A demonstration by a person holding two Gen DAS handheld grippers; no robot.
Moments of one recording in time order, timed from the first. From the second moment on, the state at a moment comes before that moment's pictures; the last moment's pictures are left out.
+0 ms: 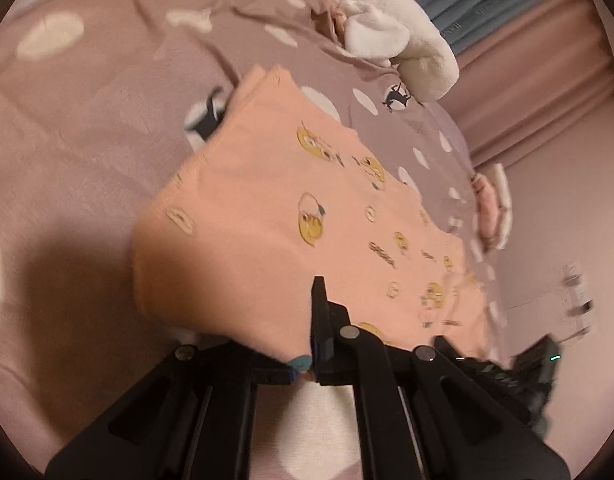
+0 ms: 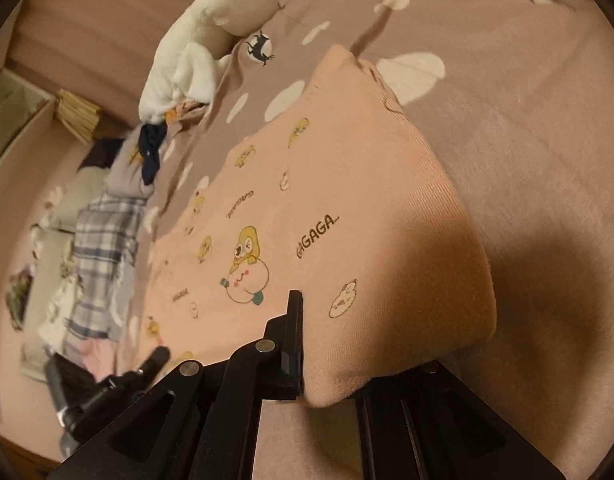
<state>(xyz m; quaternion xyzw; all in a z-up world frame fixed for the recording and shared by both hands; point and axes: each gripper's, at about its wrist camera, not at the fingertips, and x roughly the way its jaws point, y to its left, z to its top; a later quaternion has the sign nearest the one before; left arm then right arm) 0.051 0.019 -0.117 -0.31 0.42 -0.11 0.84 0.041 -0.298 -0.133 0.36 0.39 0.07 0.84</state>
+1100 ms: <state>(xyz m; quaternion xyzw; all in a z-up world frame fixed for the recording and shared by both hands) 0.028 0.062 -0.121 -0.23 0.45 -0.09 0.86 -0.005 -0.309 -0.132 0.29 0.38 -0.08 0.87</state>
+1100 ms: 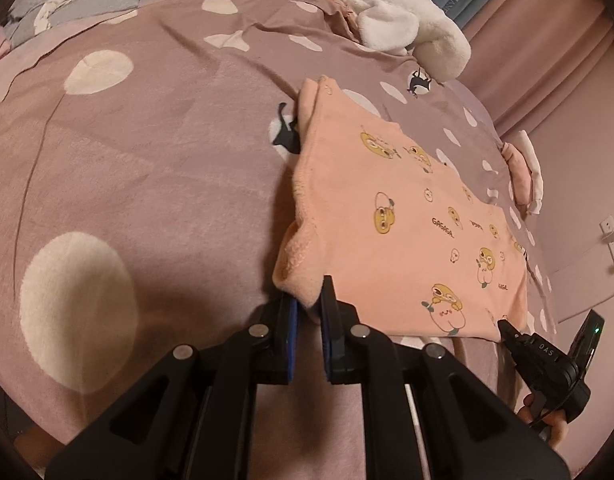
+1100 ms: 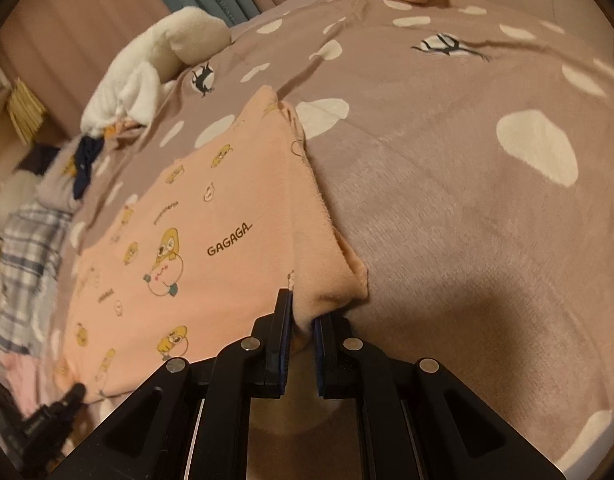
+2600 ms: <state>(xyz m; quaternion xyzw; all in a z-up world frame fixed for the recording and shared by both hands) 0.024 0.046 -0.104 -0.26 0.43 -0.17 0.85 0.000 -0.281 -0.129 0.30 0.29 0.03 0.91</state>
